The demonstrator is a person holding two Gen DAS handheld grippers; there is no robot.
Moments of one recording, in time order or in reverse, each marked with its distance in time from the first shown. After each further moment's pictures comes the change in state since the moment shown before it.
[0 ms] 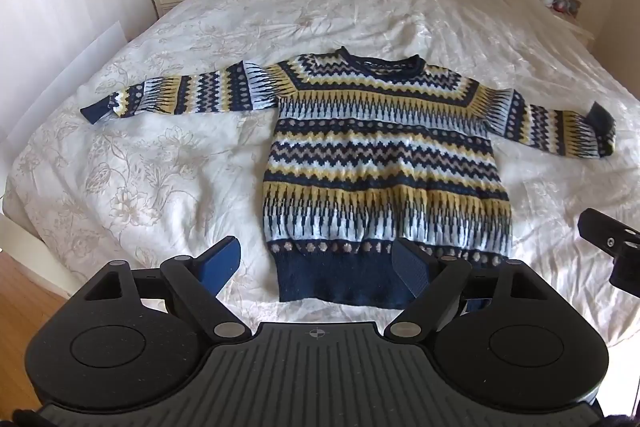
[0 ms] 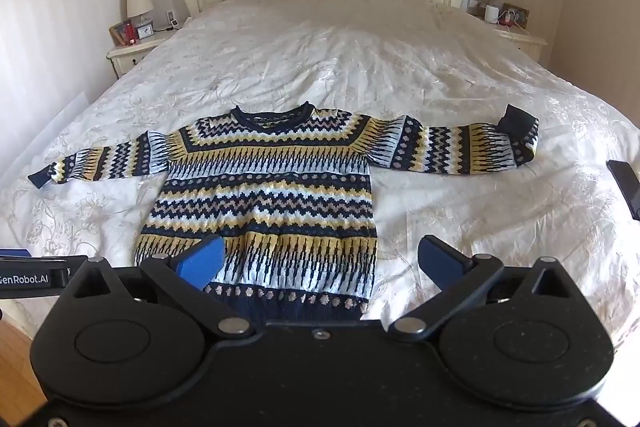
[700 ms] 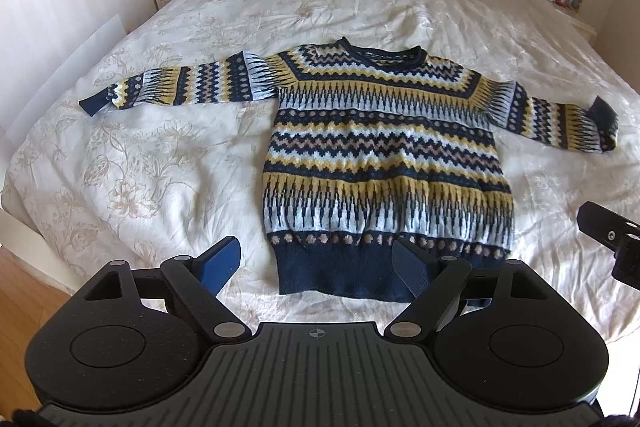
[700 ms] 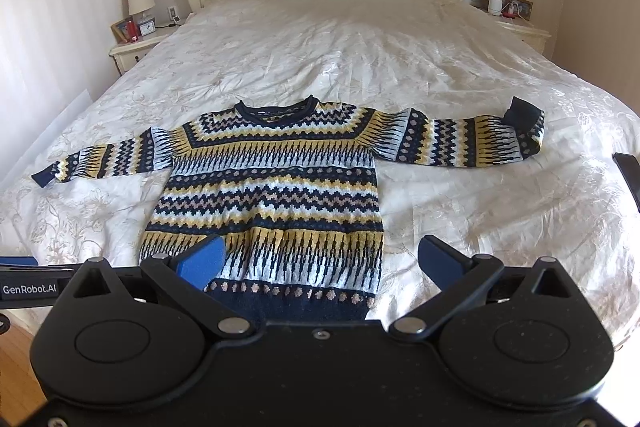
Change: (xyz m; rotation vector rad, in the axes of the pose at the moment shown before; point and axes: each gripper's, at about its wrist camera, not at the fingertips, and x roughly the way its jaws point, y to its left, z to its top) left arm 0.006 0.000 -0.005 -0.004 0.028 -0.001; right arm 0.007 0.001 -0.001 0.006 0.026 0.010
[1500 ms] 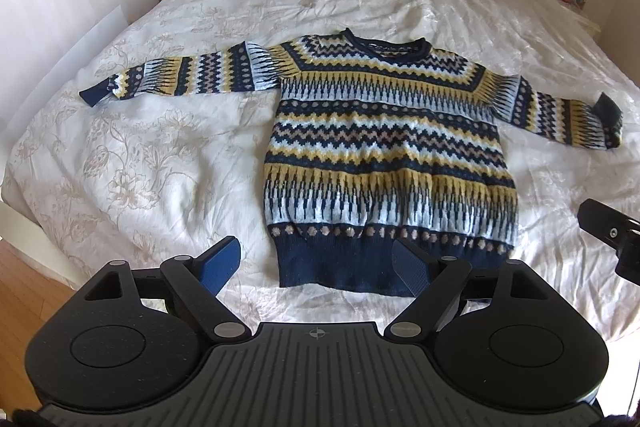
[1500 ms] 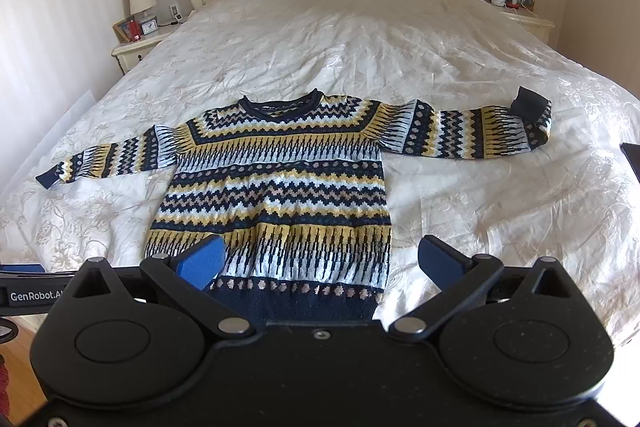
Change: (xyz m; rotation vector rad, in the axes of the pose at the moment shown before) left arm 0.007 0.001 -0.001 -0.007 0.027 0.004; right arm 0.004 0.002 -0.002 0.014 0.013 0.013
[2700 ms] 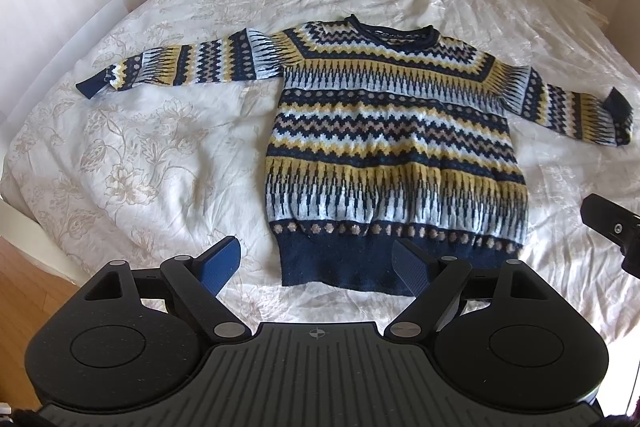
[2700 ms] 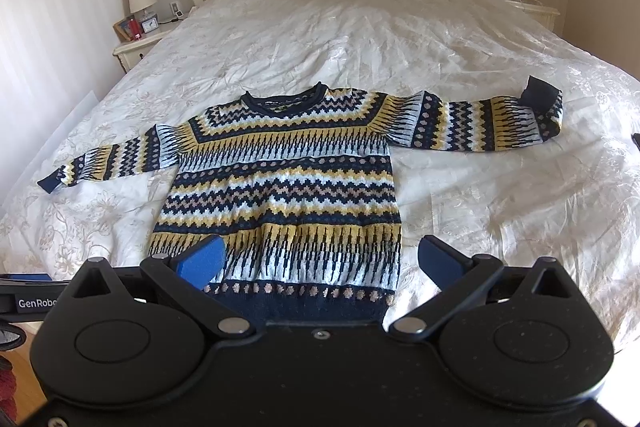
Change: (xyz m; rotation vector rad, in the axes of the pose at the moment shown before) left arm 0.014 0.002 0.015 -0.003 0.059 0.009; right arm 0.012 0.004 0.001 0.019 0.019 0.017
